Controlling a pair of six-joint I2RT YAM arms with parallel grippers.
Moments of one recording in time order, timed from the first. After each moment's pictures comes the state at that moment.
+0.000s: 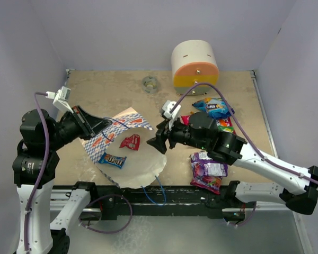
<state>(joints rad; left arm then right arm) -0.06 0.74 1.33 -0.86 0.63 -0.72 1.03 1.10 1.13 -0.31 -0.04 0.14</state>
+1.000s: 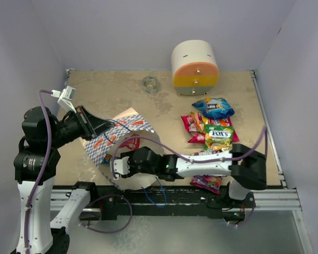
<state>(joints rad) -0.06 0.75 1.33 -0.86 0.71 -0.69 1.35 1.61 1.03 0.10 0.11 -0.63</state>
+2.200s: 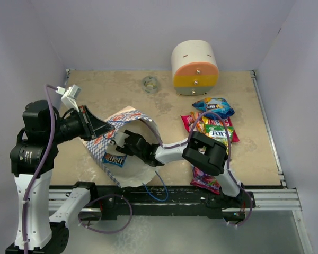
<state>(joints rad) -0.06 0.84 1.44 -1.04 0.75 -0.54 1.15 2.12 1.20 0.44 0.33 -0.33</state>
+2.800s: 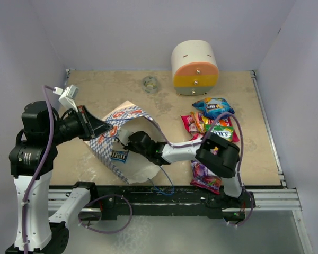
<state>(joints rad) -0.06 0.84 1.45 -1.06 0.70 -0.54 1.14 2.02 1.16 0.36 0.32 -0.30</state>
